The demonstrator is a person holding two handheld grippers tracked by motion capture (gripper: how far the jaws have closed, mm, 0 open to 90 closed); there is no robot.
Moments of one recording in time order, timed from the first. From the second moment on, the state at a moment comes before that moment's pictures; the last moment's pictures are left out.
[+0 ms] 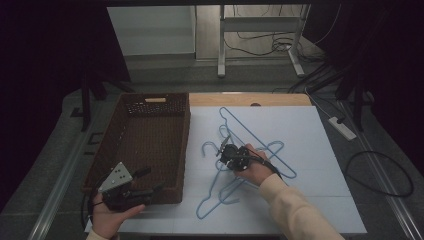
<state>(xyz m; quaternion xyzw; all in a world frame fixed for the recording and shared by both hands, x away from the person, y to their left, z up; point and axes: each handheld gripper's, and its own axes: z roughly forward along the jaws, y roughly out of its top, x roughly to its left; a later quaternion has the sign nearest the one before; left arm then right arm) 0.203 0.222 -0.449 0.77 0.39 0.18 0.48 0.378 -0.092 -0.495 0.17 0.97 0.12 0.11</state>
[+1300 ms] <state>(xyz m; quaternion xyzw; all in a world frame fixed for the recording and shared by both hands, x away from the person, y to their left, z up) 0.202 0.222 -0.448 0.77 0.38 0.18 0.48 0.351 -0.091 -0.491 -0.10 0.99 0.07 0.08</state>
